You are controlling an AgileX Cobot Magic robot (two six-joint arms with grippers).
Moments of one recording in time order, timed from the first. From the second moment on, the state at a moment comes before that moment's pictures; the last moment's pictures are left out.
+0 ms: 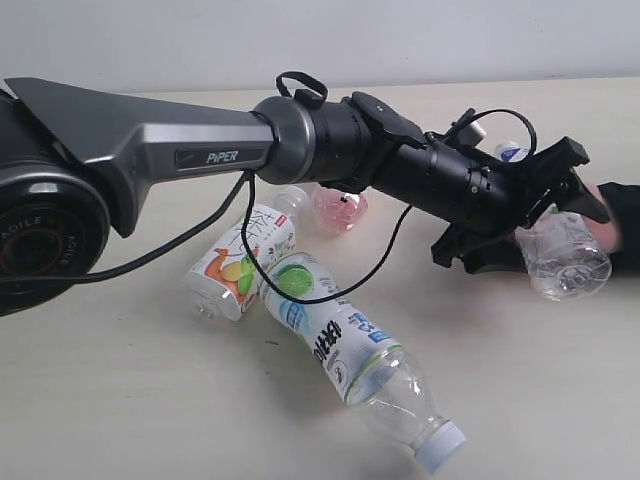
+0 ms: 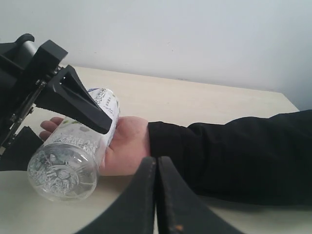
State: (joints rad) left arm -0.87 2.43 -1.85 -1.36 0.68 0.20; right arm 0.12 0.01 0.00 0.00 0.31 -0.14
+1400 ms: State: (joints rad) left arm -0.72 2.21 -1.85 -1.11 1.15 0.43; right arm 0.12 0.01 0.00 0.00 0.31 -0.14
